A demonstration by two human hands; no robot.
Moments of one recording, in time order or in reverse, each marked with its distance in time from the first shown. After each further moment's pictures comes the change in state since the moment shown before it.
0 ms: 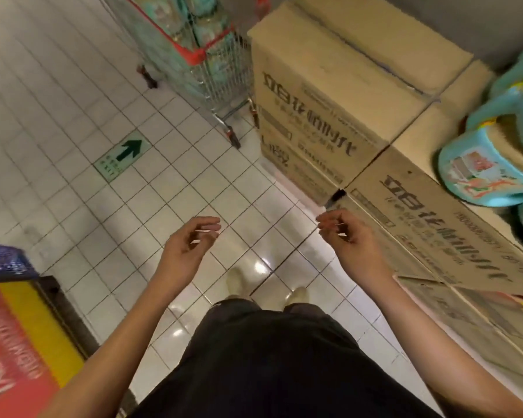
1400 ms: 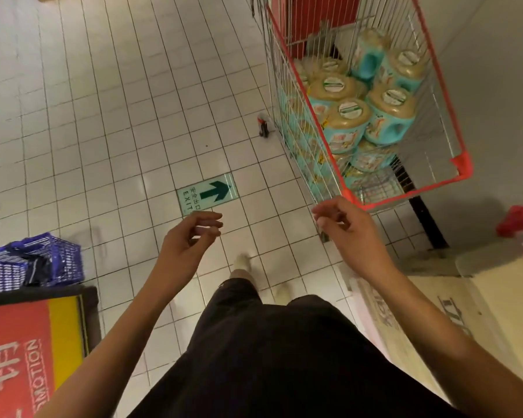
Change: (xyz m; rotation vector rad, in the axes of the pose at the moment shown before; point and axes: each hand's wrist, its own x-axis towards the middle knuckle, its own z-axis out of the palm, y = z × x) left_hand 0.383 0.023 -0.452 -0.040 0.427 -0.100; right_hand 0.500 -0.352 0.416 -0.220 -0.461 -0.245
